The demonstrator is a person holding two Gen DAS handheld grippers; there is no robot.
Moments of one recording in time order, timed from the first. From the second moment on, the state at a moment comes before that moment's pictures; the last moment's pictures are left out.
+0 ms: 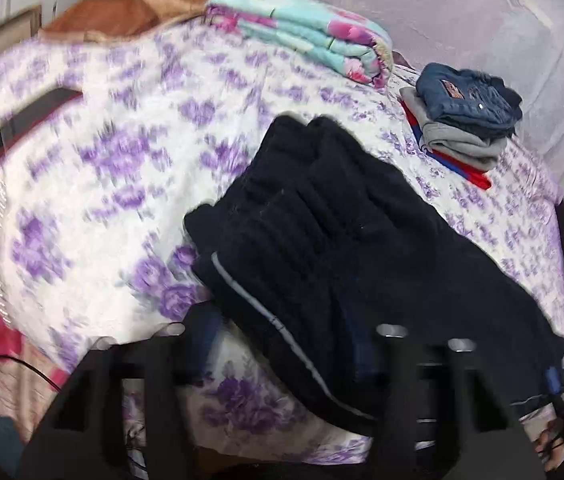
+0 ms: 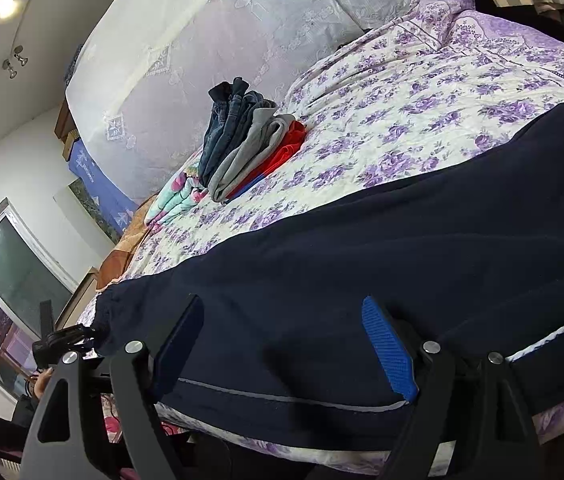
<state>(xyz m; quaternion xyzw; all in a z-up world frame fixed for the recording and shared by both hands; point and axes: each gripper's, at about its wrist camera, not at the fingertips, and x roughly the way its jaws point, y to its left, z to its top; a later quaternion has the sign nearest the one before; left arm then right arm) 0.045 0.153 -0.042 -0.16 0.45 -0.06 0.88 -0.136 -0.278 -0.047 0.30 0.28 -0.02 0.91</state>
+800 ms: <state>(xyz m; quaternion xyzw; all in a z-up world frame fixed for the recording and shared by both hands) 0.051 0.165 -0.005 -0.15 0.40 -0.04 0.91 -0.134 -0.264 -0.044 0.28 0.30 -0.01 0.91</state>
